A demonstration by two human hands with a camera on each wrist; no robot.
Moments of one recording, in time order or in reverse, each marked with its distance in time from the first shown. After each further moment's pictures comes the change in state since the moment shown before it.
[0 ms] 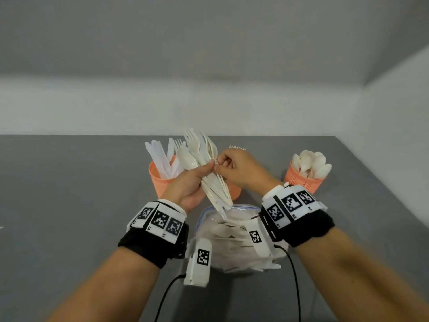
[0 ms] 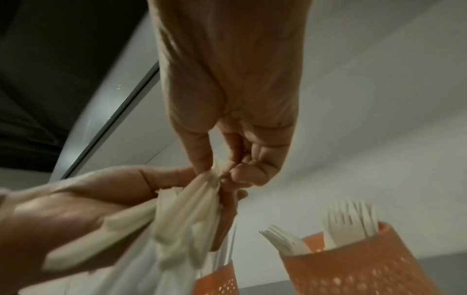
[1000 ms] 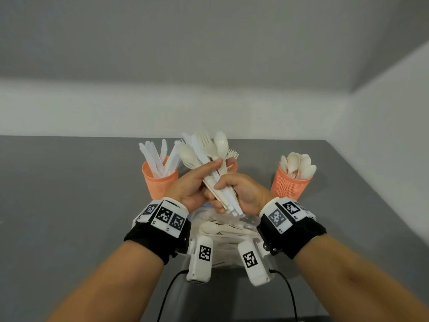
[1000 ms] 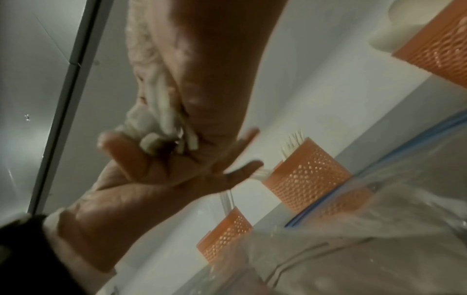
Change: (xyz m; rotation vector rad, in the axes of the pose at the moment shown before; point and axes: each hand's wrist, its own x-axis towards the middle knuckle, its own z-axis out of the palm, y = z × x) left_hand -0.003 -0.016 0.017 0.177 -0.134 -0.061; right_hand -0.043 0.012 -0.007 1.050 -0.553 0.261
